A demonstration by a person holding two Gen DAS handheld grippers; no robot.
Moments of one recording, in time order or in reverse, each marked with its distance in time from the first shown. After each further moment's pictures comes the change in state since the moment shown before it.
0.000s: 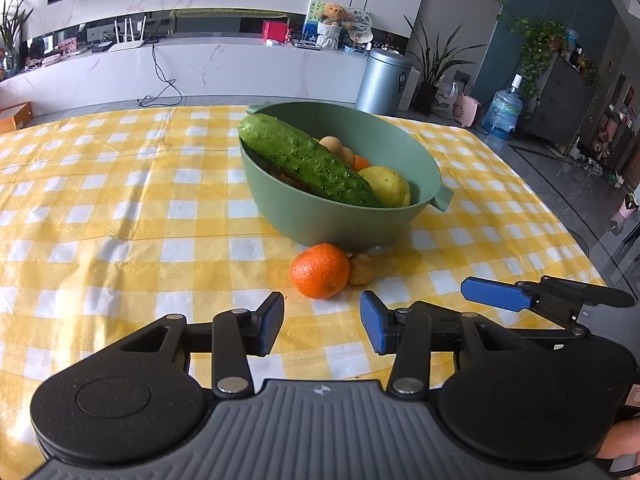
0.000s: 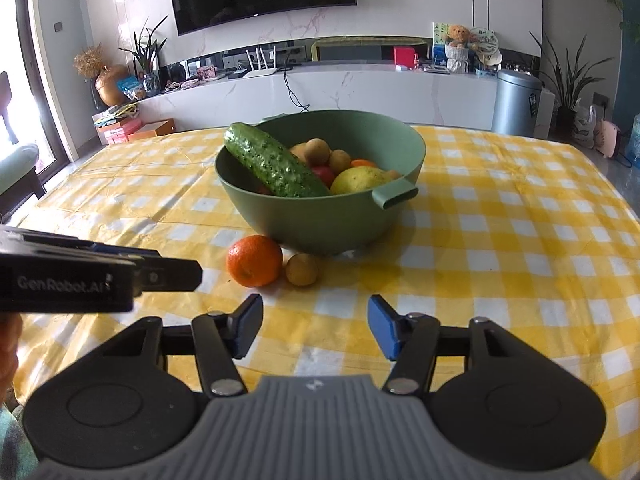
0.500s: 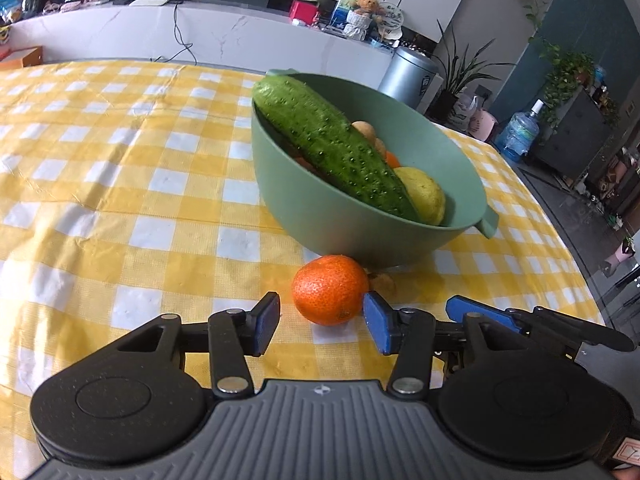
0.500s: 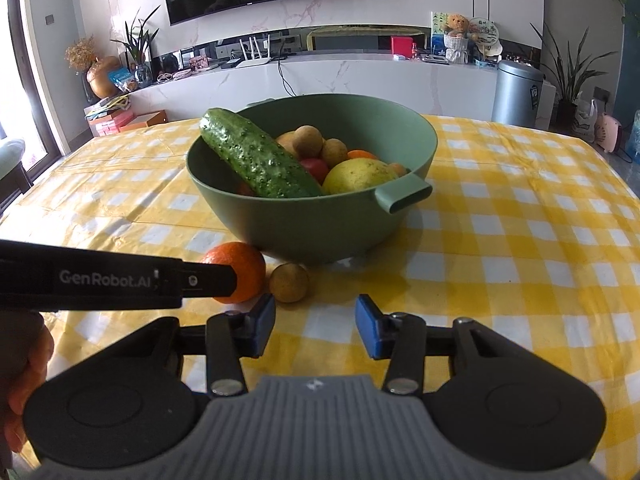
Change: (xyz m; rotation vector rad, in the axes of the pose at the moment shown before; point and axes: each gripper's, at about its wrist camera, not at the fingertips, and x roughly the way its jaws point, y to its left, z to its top) left arm 0.050 0.019 0.008 -0.168 0.034 -0.029; right arm 0.044 -0.002 0.010 -0.008 0.025 -0.016
